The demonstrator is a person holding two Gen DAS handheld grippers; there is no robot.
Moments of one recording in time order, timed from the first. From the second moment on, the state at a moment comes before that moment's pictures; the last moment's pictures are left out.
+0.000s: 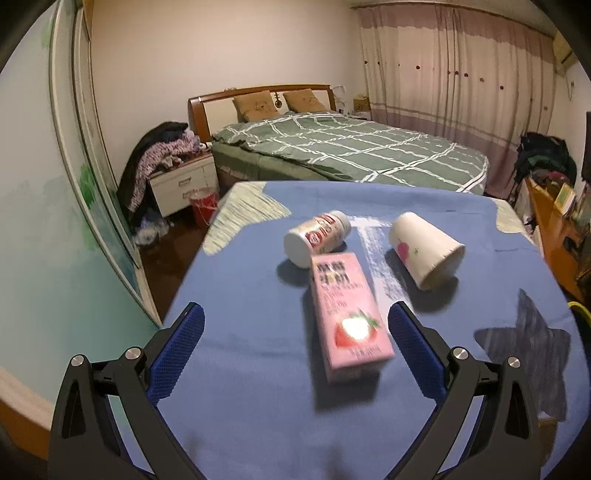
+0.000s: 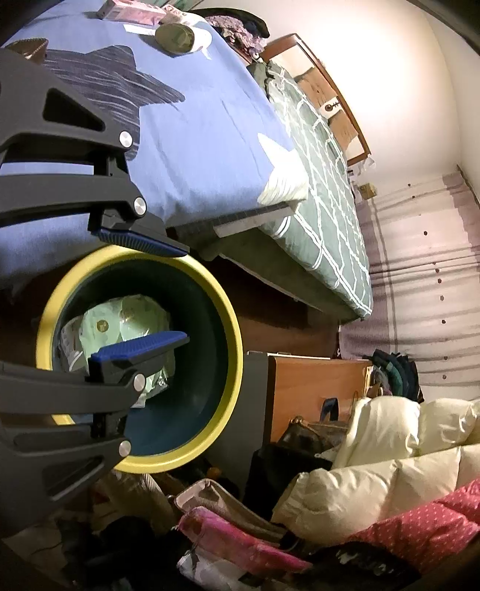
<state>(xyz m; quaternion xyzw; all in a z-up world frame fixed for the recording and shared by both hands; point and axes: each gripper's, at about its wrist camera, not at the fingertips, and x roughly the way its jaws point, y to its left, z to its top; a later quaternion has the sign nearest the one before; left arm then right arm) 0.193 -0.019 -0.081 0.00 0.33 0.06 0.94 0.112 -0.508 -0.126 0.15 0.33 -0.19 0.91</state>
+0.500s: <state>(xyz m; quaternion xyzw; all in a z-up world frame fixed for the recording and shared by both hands) 0.230 -0.049 -0.129 0.02 0.38 0.07 0.92 0.108 -0.517 -0.127 0.16 0.33 -0.19 0.91</state>
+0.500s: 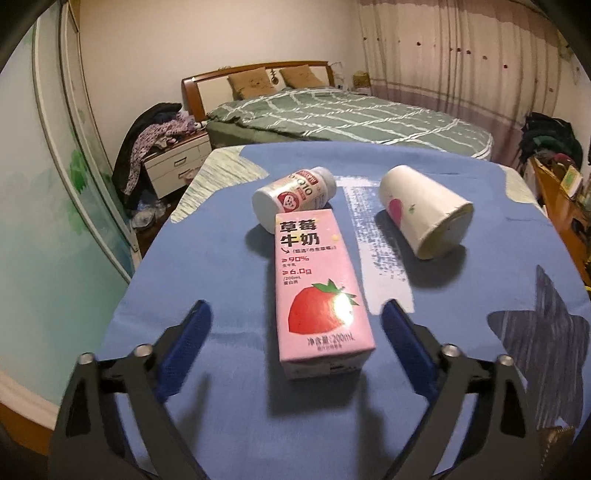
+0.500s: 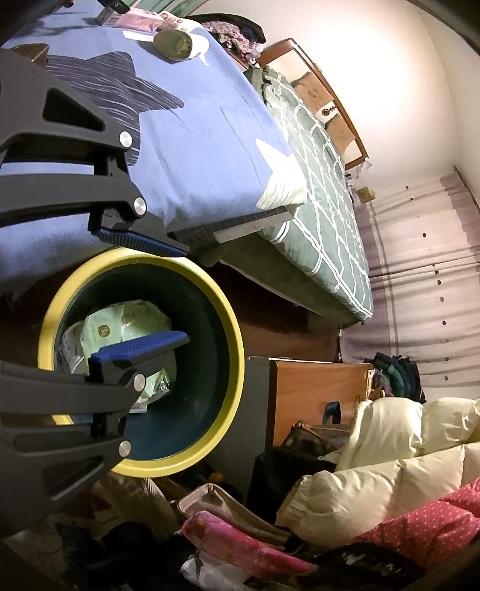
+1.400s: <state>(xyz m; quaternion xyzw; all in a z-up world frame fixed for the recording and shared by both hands) 0.181 -0.105 -0.074 0.04 0.32 -0.05 0.94 0.089 -0.520 -0.115 0.16 0.31 -0.18 0.92</state>
